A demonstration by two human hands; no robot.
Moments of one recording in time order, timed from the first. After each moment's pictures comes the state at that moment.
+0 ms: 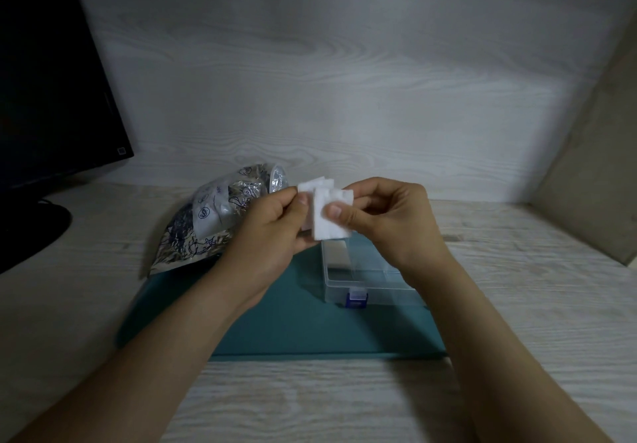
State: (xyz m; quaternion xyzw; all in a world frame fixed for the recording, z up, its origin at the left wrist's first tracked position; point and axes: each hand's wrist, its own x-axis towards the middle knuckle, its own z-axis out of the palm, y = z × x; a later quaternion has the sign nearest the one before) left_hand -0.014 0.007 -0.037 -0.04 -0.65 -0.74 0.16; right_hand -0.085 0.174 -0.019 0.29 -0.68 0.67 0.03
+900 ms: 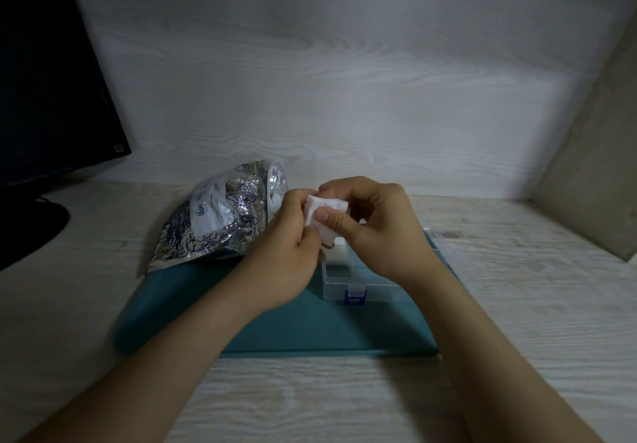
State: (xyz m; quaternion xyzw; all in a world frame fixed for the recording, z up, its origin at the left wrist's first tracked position) left_hand -0.014 0.008 -0.055 -0.04 -0.84 -0.50 0.20; right_hand -0.087 0.165 -0.030 0.39 -0.73 0.55 0.11
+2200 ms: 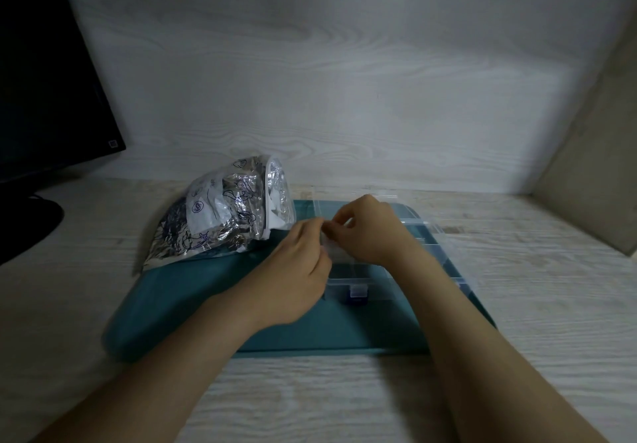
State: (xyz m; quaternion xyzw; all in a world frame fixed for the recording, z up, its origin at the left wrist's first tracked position) left_hand -0.017 0.011 -0.074 -0.06 -0.94 -0.32 0.09; right_hand -0.117 0.152 -0.042 0.23 -0.93 0.29 0.03
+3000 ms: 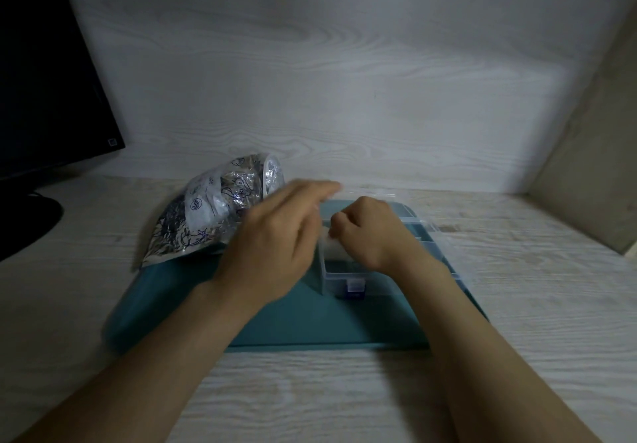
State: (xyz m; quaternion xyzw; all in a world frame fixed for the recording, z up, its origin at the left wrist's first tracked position) left_hand -0.004 0.008 -0.046 -0.18 -0.84 -0.24 0.45; right_hand -0.099 0.159 -0.036 0.26 -0.92 0.28 0.05
